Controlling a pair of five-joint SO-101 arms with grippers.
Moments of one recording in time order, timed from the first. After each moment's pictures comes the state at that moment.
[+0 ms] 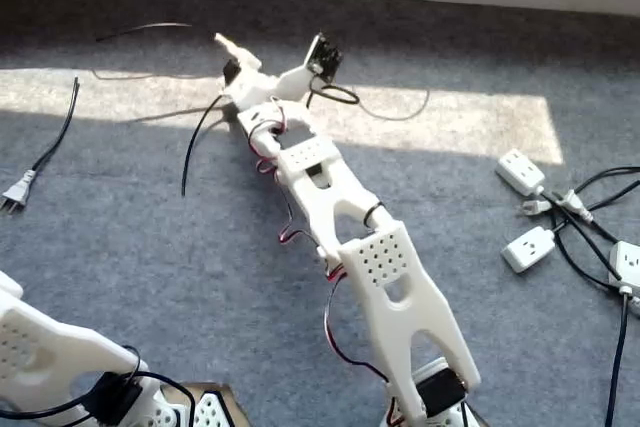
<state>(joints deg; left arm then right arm) -64.1 22.4 -18.6 91.1 -12.0 -32.0 69.1 -51.6 10.3 -55.3</state>
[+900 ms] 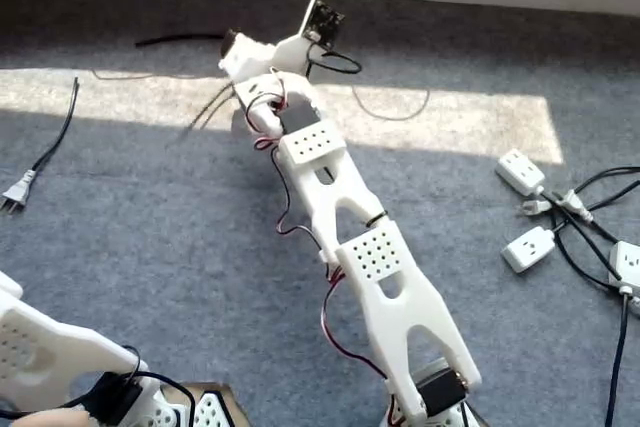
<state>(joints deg) -64.1 22.4 -18.4 94.1 -14.9 -31.1 77.5 -80.1 27.5 -49.4</state>
